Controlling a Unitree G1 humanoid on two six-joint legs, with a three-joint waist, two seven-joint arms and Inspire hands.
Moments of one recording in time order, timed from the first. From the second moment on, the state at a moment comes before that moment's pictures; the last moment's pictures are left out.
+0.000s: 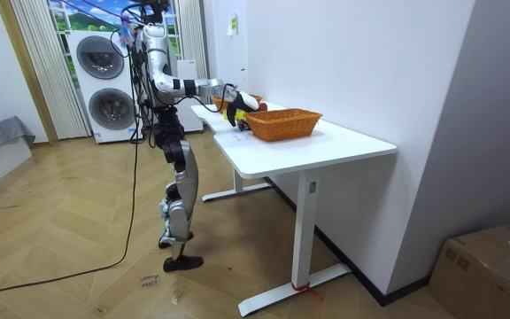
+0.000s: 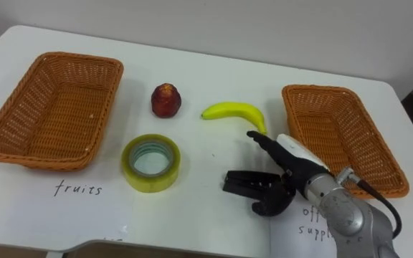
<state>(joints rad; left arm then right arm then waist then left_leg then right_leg) 0.22 0.25 0.09 1.02 0.21 0.04 0.04 0.10 -0.38 0.02 -0.08 -0.57 0.11 0.52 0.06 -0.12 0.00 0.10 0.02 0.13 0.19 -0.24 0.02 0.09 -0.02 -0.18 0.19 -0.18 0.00</state>
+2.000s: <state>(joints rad) 0.22 0.26 0.01 0.96 0.19 0.11 0.10 0.06 -0.39 0.05 0.01 -0.61 0.23 0.57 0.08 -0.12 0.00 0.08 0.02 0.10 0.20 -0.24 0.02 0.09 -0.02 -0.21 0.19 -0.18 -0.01</state>
